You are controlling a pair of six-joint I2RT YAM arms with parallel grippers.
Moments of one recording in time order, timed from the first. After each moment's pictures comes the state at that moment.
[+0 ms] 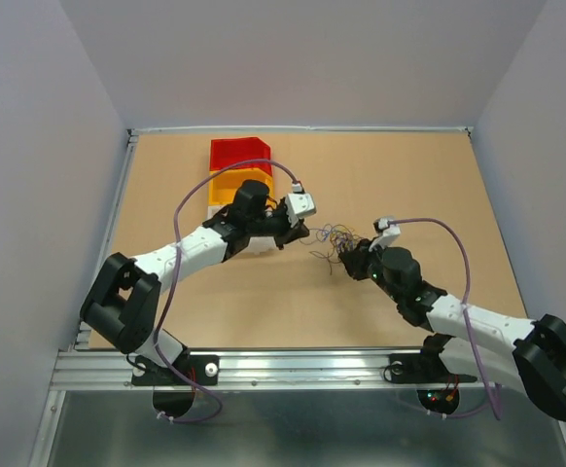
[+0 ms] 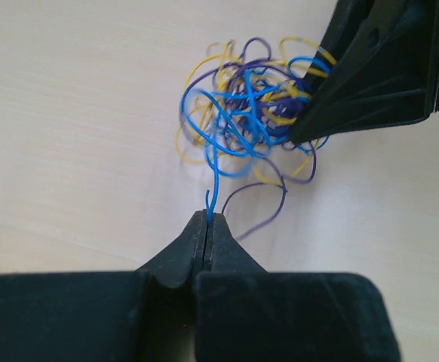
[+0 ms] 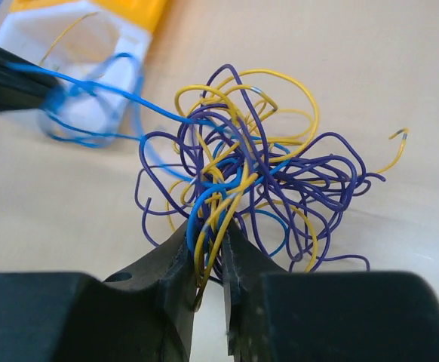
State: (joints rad) left arm -0.64 1.52 0.94 0.06 0.61 0.34; right arm 0.68 1.06 0.30 0.46 0.11 0.48
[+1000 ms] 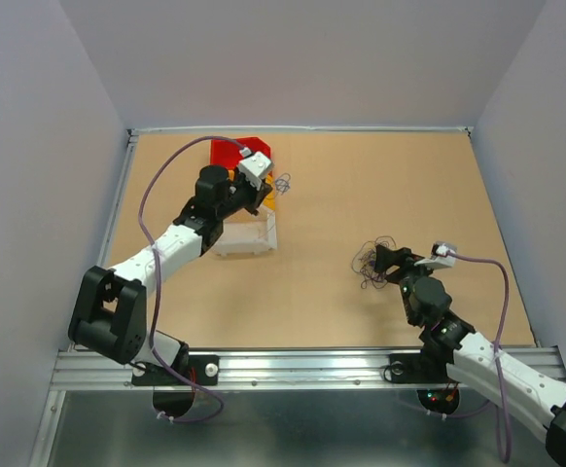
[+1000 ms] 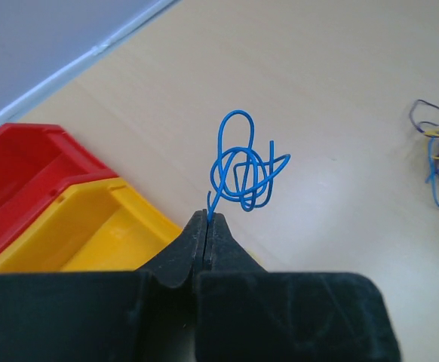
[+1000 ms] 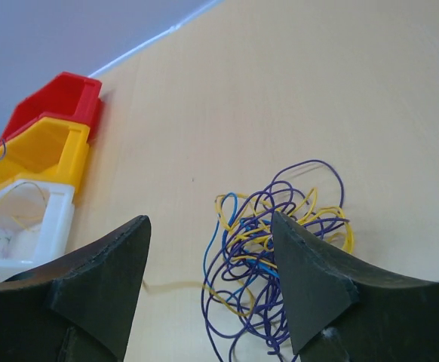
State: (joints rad) left arm -0.45 1.41 0.89 0.27 0.35 0.16; right arm 0.68 0.52 0.05 0.38 0.69 0.59
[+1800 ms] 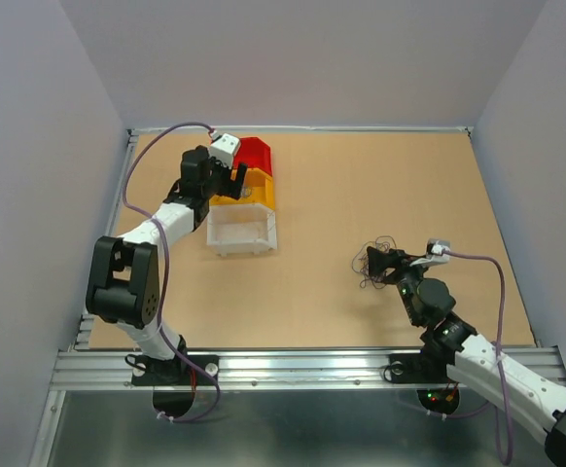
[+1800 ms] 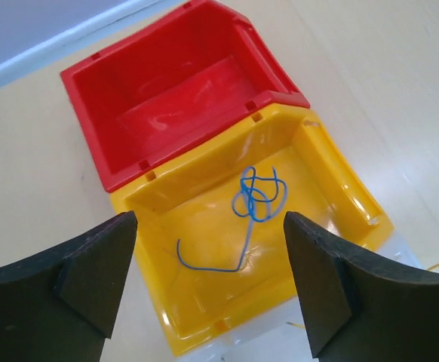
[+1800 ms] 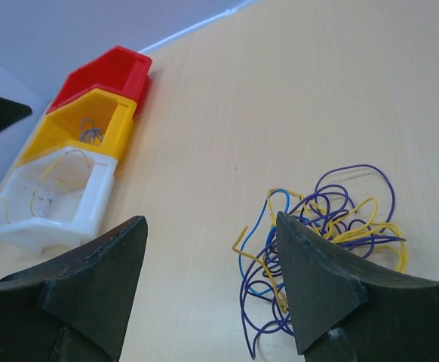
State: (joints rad) left arm -0.23 1.63 1.02 0.22 0.13 0.19; right arm 0.68 0.47 0.05 0.40 0.52 0.53
